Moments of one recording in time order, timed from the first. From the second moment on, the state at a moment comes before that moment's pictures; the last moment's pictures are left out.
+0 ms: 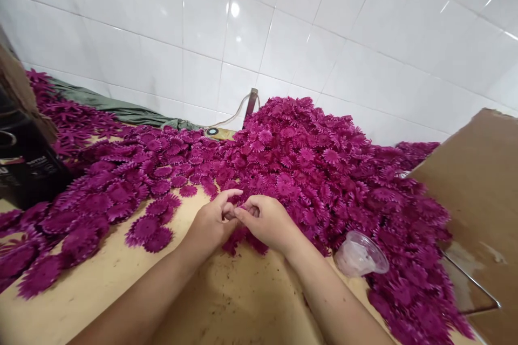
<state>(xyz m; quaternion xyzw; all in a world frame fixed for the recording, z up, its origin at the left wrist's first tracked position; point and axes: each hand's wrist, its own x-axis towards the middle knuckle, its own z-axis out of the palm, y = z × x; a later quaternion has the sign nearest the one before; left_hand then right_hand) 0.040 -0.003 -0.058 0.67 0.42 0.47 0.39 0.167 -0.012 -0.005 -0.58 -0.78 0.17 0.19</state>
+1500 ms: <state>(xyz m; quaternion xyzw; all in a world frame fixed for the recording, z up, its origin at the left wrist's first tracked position) 0.047 -0.003 -0.051 0.59 0.45 0.50 0.44 0.165 -0.008 -0.025 -0.59 -0.70 0.13 0.37</state>
